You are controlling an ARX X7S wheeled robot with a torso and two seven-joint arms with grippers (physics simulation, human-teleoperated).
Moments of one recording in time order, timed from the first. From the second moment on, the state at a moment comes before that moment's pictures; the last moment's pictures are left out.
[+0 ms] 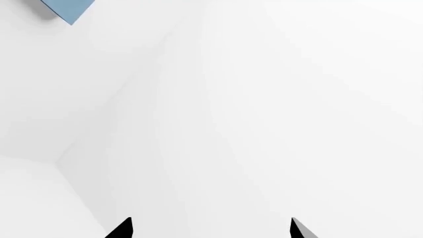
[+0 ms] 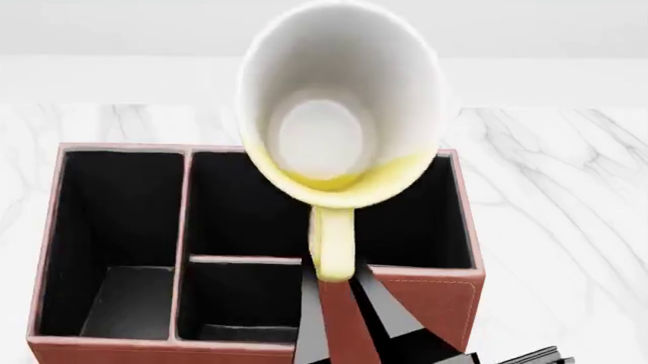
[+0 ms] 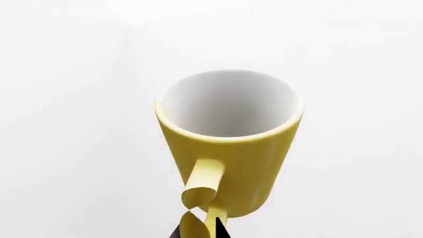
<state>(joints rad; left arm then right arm) 0.79 -0.11 -1.29 1.05 -0.61 0.14 -1.50 1.05 0.96 -1.57 -0.90 0.56 -0.16 1.21</state>
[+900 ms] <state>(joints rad) 0.79 -0.11 -1.27 1.05 -0.59 0.14 -1.50 1.03 1.28 -1.43 -0.90 0.64 -0.38 1.40</state>
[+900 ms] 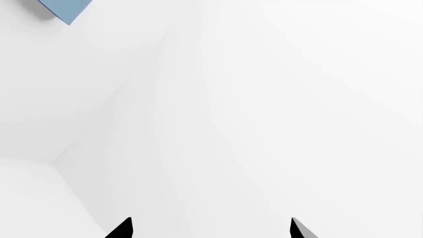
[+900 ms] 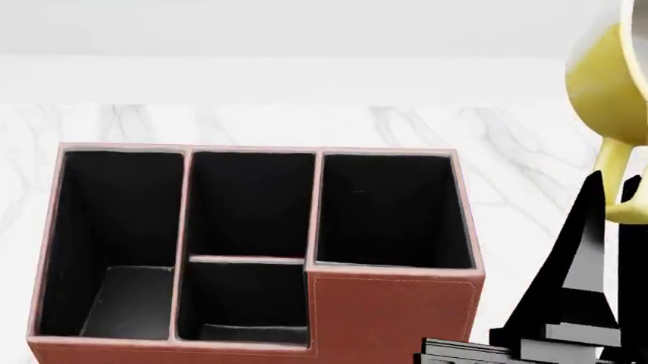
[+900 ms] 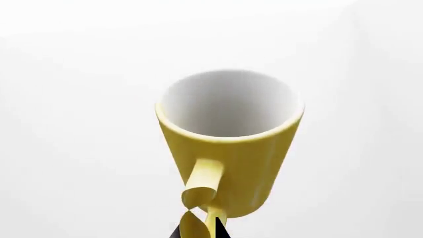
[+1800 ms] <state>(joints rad) 0.79 -0.11 -1.27 1.05 -0.59 0.15 -1.50 1.04 1.21 -1.41 -0.74 0.88 -0.10 1.50</state>
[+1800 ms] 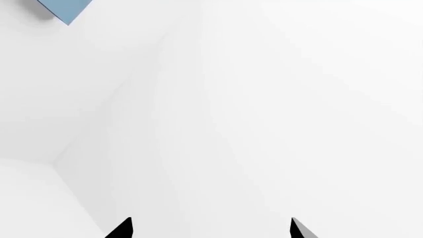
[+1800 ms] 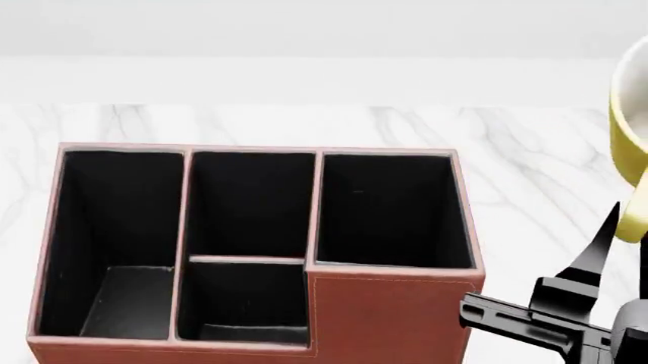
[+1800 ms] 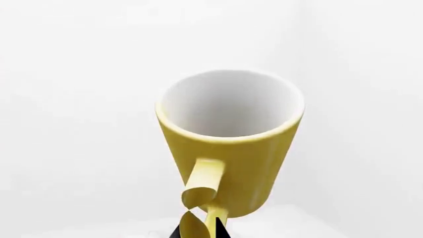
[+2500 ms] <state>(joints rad) 0.79 -0.11 -1.27 1.05 -0.59 0.15 -1.50 0.94 1.05 -1.43 -0.41 1.05 -0.18 1.26</state>
